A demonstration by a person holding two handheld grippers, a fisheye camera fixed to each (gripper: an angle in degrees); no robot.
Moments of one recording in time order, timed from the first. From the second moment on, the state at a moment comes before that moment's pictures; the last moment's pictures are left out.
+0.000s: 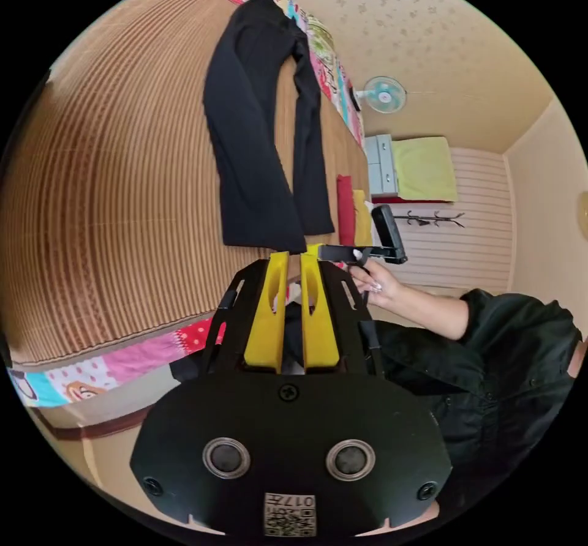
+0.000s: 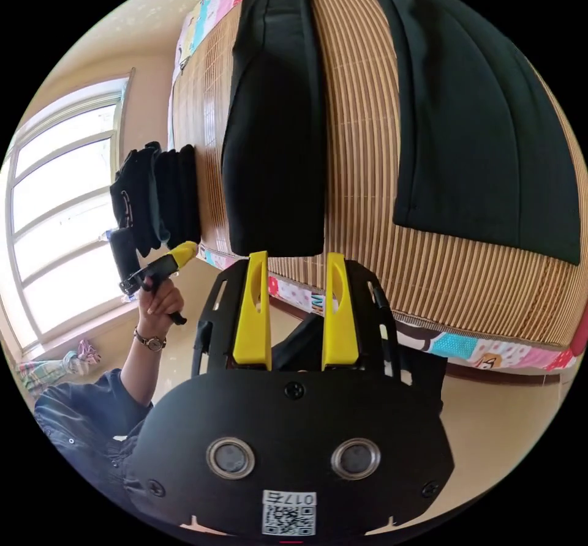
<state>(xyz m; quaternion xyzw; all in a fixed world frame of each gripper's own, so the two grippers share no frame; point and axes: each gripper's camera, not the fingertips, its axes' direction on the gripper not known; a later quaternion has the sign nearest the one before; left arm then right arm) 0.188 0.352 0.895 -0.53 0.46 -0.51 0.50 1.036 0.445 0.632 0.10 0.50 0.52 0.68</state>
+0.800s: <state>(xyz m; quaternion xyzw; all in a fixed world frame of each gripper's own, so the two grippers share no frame) 0.097 0.375 0.774 -0.63 0.41 -0.45 0.49 0.997 0.439 0.662 -0.12 0.66 0.50 0.54</state>
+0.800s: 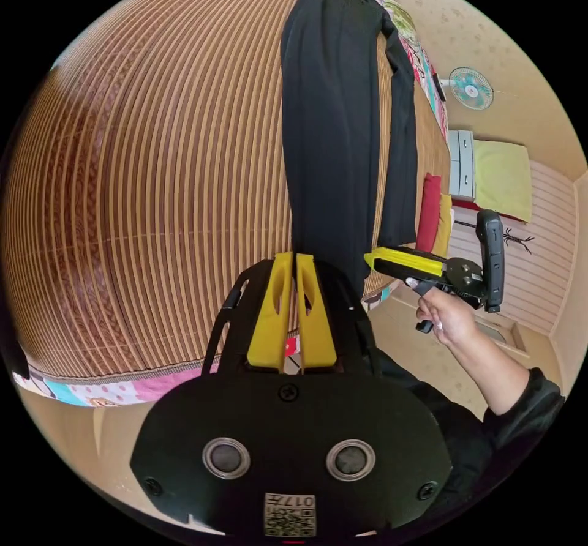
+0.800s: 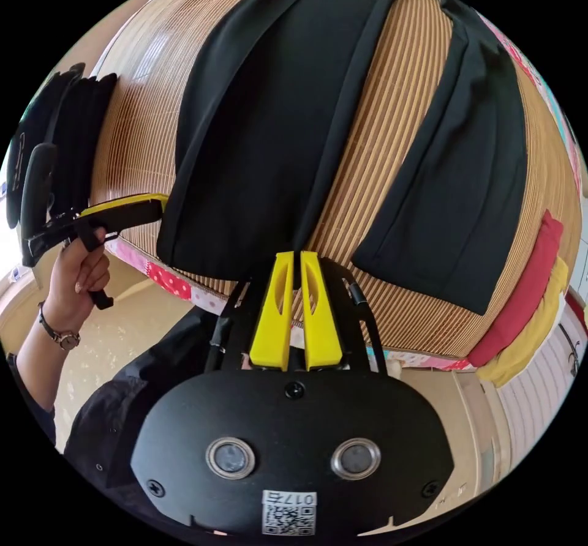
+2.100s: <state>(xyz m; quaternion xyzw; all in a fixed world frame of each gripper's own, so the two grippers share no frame) 0.407 0.366 0.733 -0.69 0.36 -0.33 0.54 0.698 0.456 0.502 0.14 0.63 0.57 0.50</state>
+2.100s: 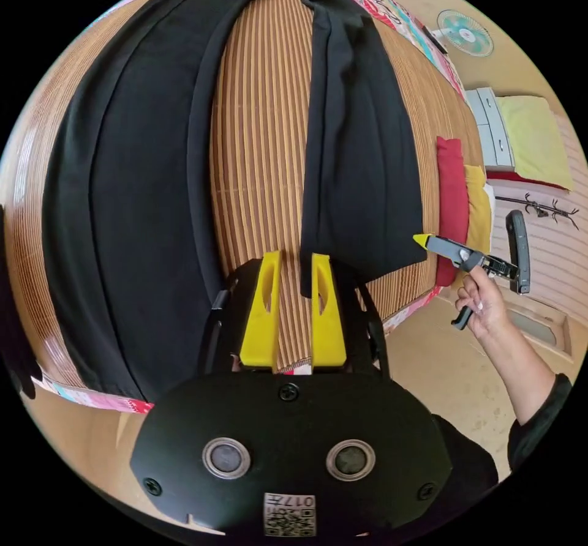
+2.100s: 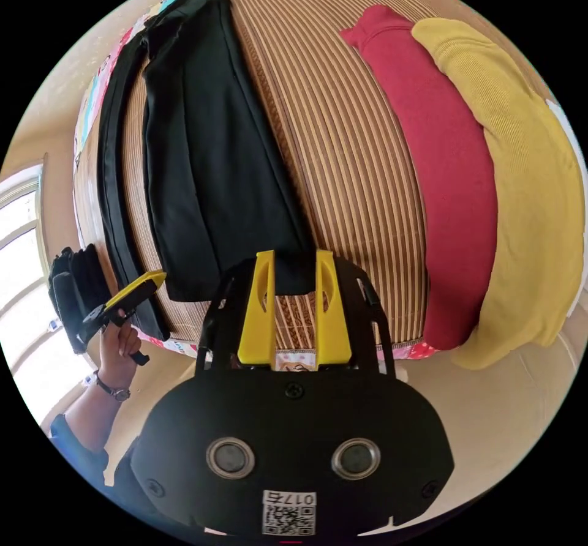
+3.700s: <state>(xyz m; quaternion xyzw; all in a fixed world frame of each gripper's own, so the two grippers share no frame) 0.609 0.285 0.698 -0.67 0.48 -0.26 0.50 0.496 0.432 0.536 0.00 0.42 0.37 0.83</state>
